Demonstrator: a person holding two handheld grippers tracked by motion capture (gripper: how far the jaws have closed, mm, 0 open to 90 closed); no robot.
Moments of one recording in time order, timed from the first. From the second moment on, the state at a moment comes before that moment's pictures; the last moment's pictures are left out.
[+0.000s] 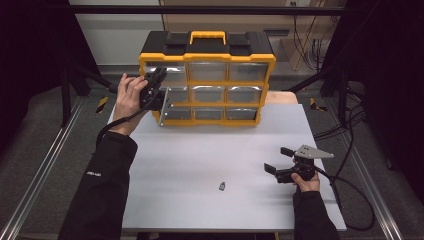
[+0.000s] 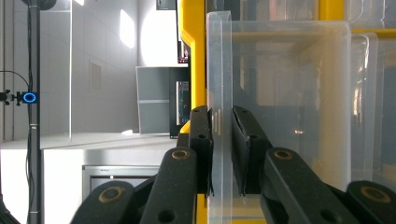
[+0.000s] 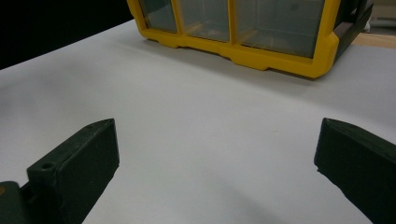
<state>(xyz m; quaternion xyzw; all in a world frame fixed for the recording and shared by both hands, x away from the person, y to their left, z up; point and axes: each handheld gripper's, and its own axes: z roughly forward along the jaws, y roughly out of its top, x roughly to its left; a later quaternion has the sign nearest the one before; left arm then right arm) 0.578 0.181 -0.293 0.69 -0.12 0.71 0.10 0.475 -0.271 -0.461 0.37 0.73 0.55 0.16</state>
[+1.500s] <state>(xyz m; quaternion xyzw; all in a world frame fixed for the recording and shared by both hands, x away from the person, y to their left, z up) 0.556 0.182 -0.294 0.69 -0.13 0.71 0.11 0.474 -0.271 -0.460 0.37 0.73 0.55 0.16</state>
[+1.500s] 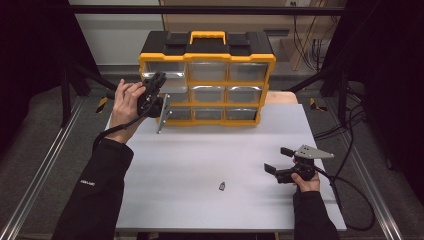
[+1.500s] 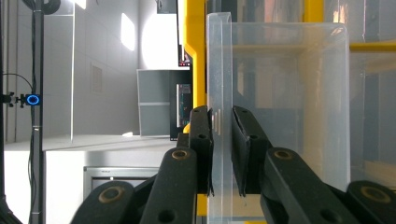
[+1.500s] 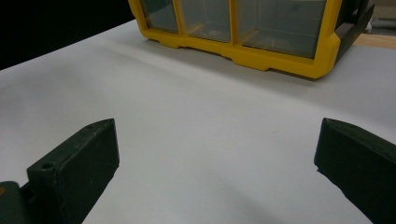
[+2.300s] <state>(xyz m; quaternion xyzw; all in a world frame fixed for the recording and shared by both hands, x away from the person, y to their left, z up) 0.547 0.183 -0.293 0.69 -0.13 0.71 0.11 0.474 -0.271 -0.460 0.37 0.73 0.55 0.16</state>
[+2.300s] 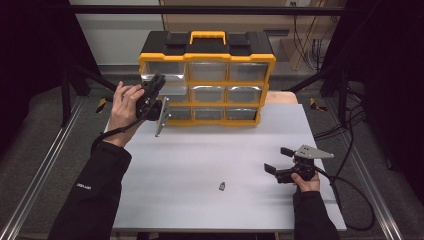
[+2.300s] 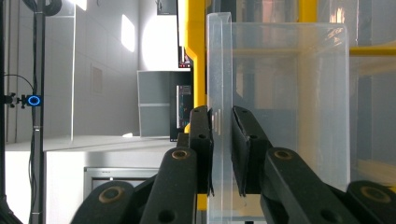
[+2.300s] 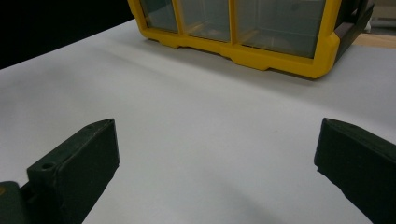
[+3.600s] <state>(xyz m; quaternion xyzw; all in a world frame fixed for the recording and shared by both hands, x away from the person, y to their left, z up) 0.532 0.185 -0.295 0.69 -0.13 0.71 0.11 0.474 -0.271 -0.460 0.37 0.73 0.55 0.16</state>
